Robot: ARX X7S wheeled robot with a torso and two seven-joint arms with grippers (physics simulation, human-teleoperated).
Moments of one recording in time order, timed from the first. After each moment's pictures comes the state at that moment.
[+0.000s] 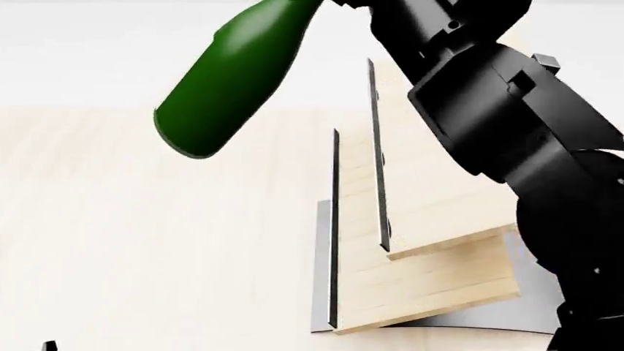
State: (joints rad) left arm 0.28 -0.42 0.35 0.59 0.09 0.42 -0.52; right arm 1.28 0.40 -0.50 0.29 1.64 0.39 0.32
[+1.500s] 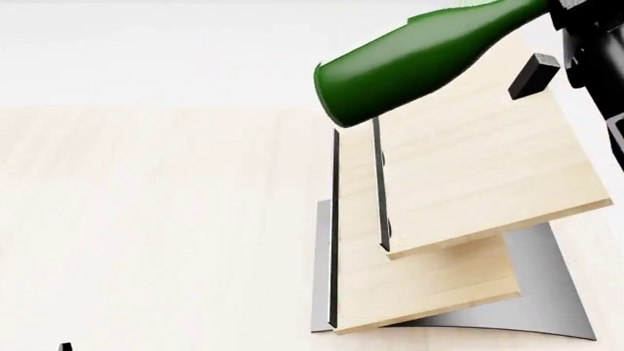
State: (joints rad) left arm 0.27 -0.43 0.38 0.57 0.10 0.41 -0.53; right arm 1.17 0.61 -0.31 0.52 1.79 0.35 0.22
